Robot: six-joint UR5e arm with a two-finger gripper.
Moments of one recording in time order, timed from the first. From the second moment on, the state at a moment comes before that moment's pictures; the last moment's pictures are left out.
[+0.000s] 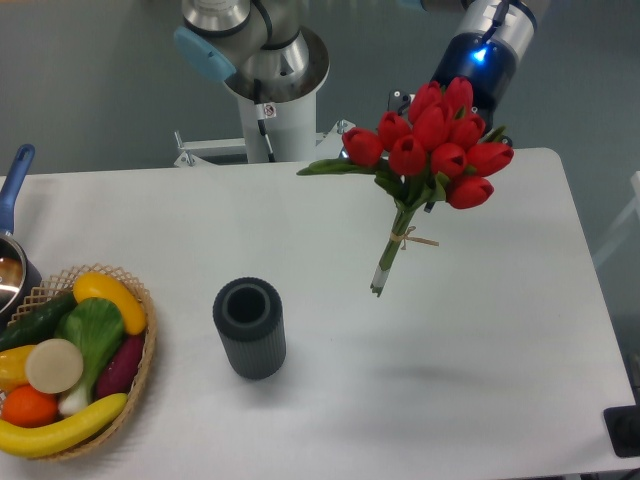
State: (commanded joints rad) arm 2.92 -1.62 -1.79 -0.89 0.35 1.08
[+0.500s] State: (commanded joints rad) arm 2.92 -1.60 -1.79 -0.89 0.44 1.08
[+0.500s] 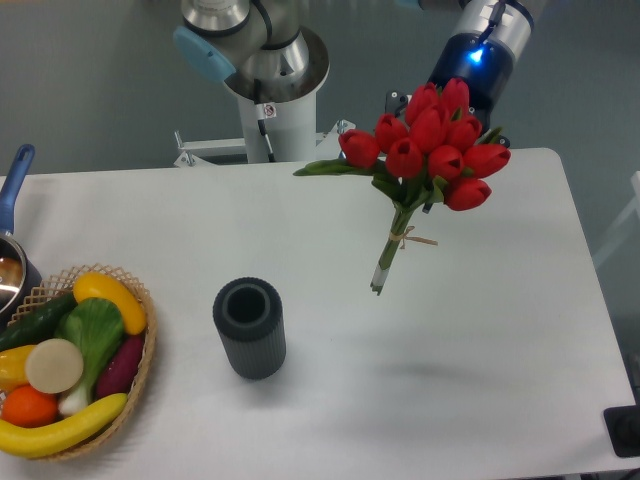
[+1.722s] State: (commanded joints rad) arm 2.63 -1.65 -1.79 -0.89 1.37 1.15
